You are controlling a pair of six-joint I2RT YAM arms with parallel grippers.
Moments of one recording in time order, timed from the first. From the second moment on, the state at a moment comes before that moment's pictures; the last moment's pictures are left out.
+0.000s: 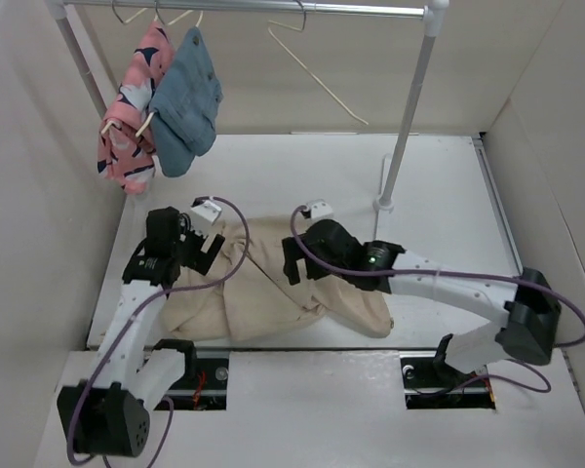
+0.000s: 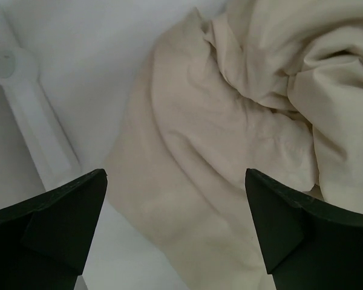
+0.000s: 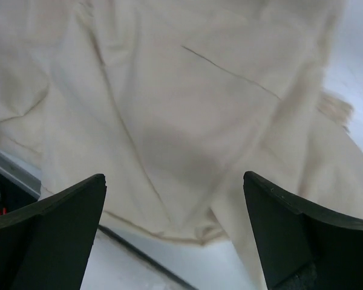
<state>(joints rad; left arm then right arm) -0.06 0.84 0.68 -0.50 0.08 0.46 1.05 1.50 1.16 -0.35 0.25 0.51</state>
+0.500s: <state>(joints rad) -0.37 1.21 0.73 -0.52 -0.04 0.55 1.00 1.34 0.75 -0.58 0.35 0.92</state>
